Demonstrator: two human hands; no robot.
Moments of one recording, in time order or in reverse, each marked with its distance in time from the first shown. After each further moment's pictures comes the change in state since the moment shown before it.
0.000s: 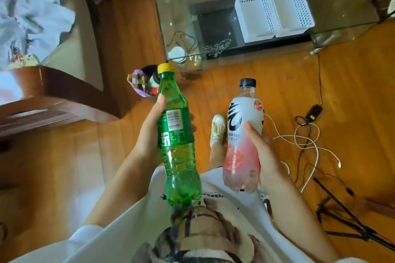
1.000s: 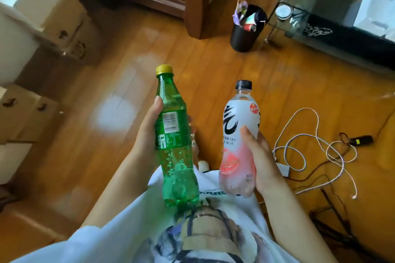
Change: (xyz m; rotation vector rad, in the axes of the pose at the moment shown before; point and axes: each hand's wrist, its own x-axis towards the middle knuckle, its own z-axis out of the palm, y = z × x) left_hand -0.454 -0.316 -0.009 -0.330 0.501 0.284; right_hand -0.332 0.240 -0.079 -0.359 -0.528 0.130
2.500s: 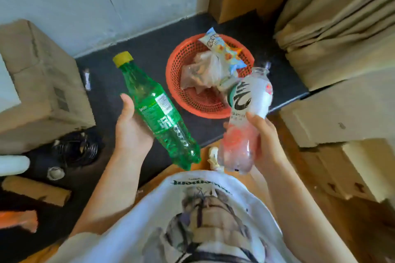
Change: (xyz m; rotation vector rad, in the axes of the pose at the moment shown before) left_hand -0.605 -0.204 -0.454 -1.262 1.829 1.415; right_hand -0.340 0.500 0.673 -1.243 -1.701 0.571
